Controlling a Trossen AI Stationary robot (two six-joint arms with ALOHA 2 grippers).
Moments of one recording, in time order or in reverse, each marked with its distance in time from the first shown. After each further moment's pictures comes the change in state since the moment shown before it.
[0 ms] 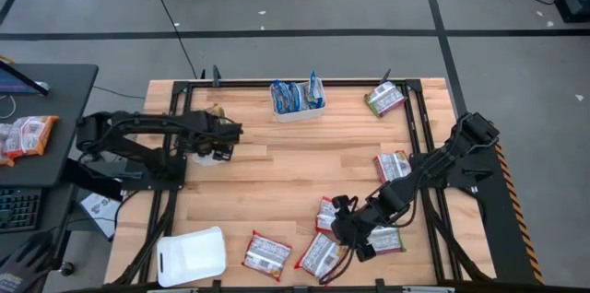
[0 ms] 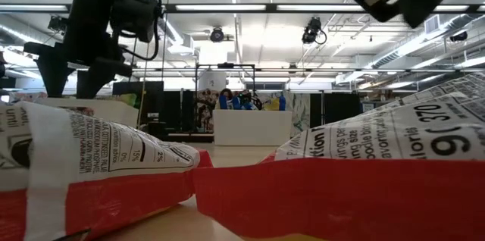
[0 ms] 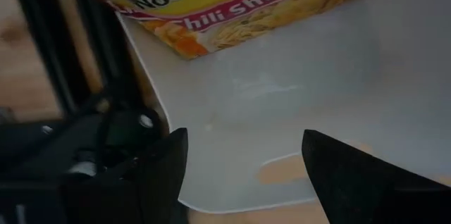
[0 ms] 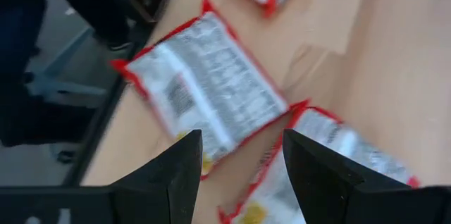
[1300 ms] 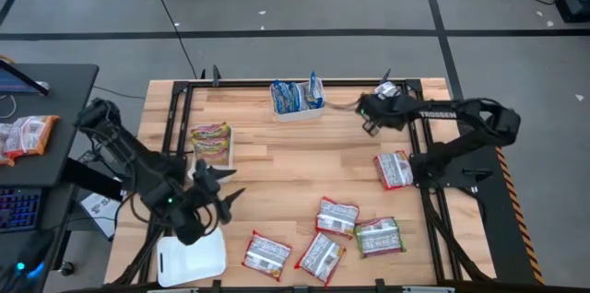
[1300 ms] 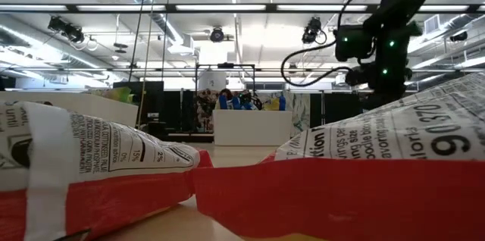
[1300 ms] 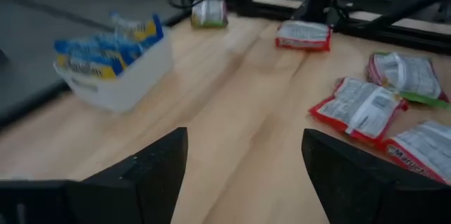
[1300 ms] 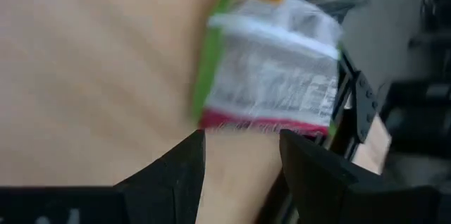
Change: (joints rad) left arm -1.045 -0.088 0.050 0.573 -1.017 0.158; right arm -1.126 -0.296 -0.421 -0.275 0.629 -0.030
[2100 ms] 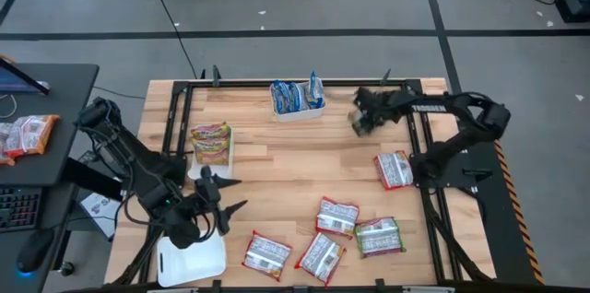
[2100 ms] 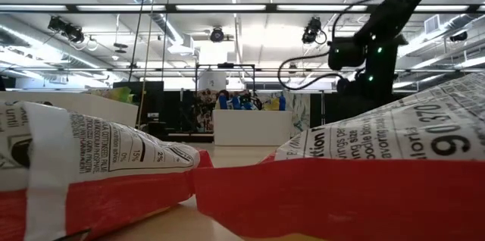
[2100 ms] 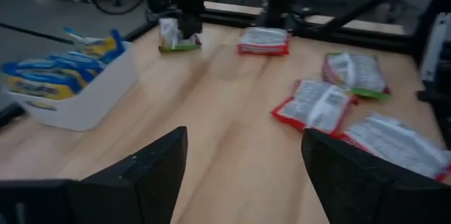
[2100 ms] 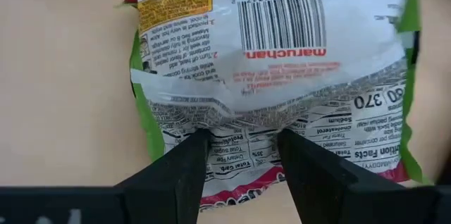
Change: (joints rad) left arm -0.039 -0.001 -0.003 0.199 0.051 0.187; right arm -0.098 0.134 0.021 0.096 -0.429 0.169
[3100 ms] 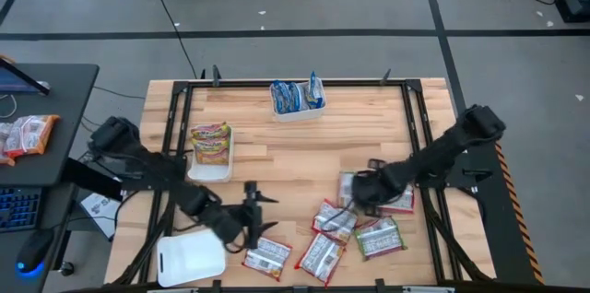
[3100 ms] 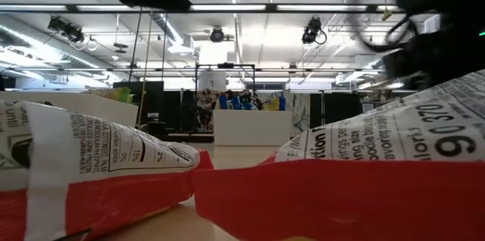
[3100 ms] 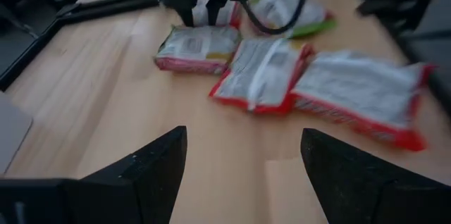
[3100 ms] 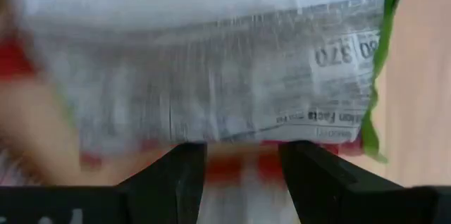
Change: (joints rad) left arm 0.214 0.305 -0.001 0.524 0.411 0.608; right arm 1.059 0.057 0.040 -0.142 -0.038 0.215
